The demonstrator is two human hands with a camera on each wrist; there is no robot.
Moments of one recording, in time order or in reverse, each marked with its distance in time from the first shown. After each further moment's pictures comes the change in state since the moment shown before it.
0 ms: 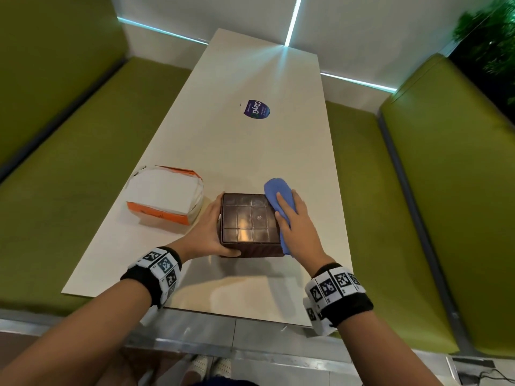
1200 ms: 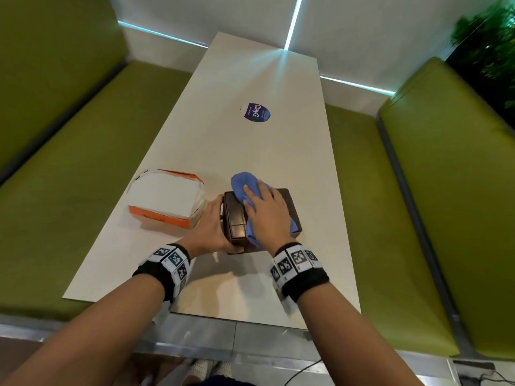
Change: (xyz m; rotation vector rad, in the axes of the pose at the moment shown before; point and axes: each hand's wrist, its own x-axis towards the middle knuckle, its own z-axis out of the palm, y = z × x) left_hand 0.018 -0.002 0.002 0.075 0.131 -0.016; right_hand 0.044 -0.052 0.038 -0.490 -0.074 -0.075
